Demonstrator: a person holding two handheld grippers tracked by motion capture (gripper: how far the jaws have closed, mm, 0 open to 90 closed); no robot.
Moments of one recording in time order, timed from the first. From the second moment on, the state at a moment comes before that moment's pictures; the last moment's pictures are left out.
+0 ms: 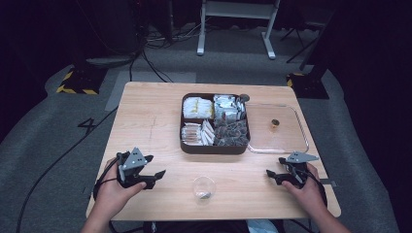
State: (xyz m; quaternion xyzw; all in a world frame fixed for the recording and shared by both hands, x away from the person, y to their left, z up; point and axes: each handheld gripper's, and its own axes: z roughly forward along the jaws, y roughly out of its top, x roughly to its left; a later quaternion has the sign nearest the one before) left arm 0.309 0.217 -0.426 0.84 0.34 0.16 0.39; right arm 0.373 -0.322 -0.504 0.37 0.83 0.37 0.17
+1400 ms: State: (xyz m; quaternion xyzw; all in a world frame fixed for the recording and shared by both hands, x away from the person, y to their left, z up) left arm 0.320 0.261 -0.504 0.83 0.41 0.15 0.34; right arm 0.373 -0.322 -0.504 0.37 0.83 0.37 0.17
